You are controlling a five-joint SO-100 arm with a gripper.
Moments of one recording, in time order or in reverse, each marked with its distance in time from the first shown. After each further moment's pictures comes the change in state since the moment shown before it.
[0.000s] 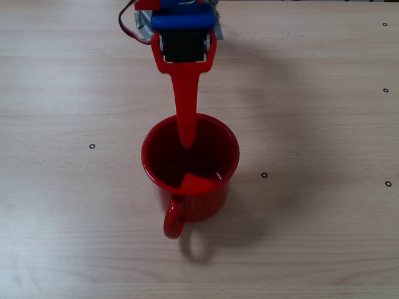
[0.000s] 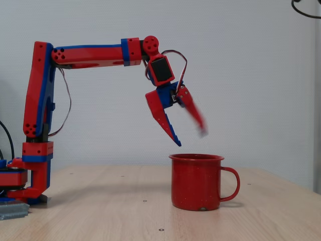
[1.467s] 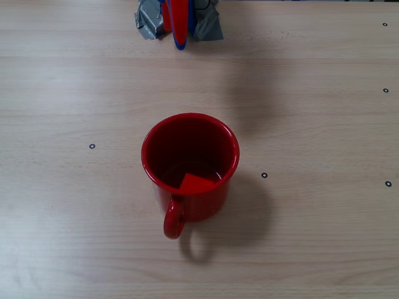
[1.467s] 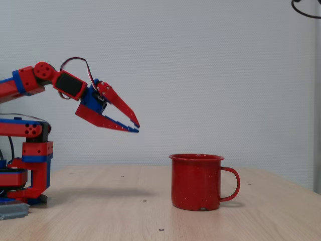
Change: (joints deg) arm -0.5 91.2 79.3 -26.8 -3.2
